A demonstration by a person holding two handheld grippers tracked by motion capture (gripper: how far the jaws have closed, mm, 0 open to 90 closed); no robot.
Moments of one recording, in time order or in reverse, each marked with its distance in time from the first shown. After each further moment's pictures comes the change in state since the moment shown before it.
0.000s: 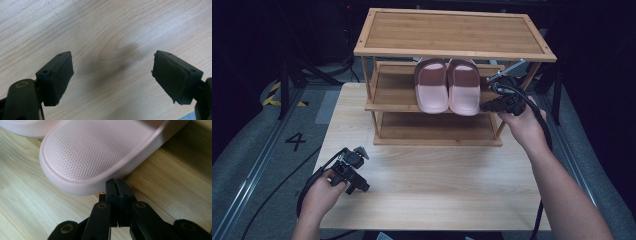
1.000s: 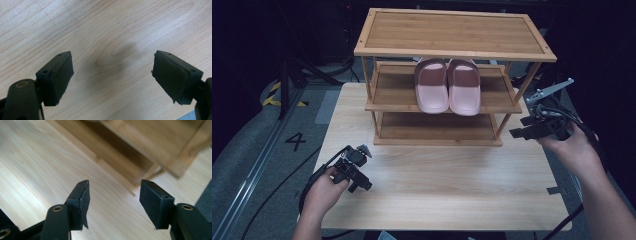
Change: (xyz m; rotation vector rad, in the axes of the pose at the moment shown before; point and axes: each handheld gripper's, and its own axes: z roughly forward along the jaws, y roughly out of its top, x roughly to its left) left arm -0.003 0.006 -0.004 -0.003 -0.005 0.022; right arm -0.012 -0.083 -0.067 0.049 -0.002 -0.037
